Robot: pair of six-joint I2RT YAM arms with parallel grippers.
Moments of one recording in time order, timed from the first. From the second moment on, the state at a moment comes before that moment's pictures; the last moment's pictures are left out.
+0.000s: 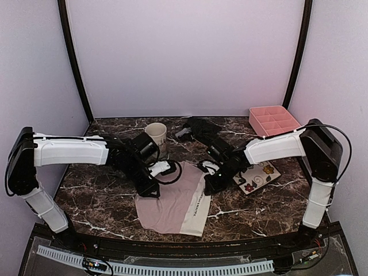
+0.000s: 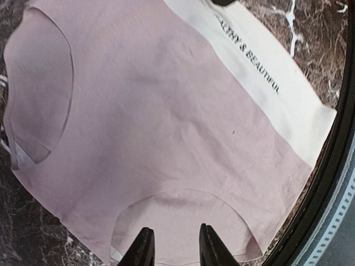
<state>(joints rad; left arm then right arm) -0.85 1.61 1.11 -0.72 0.20 0.15 0.82 1.87 1.13 -0.50 -0.28 0.33</state>
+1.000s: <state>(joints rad) -1.29 2.23 1.68 -0.69 0.42 0.16 0.60 1.54 1.09 -0.67 -0.23 0.19</state>
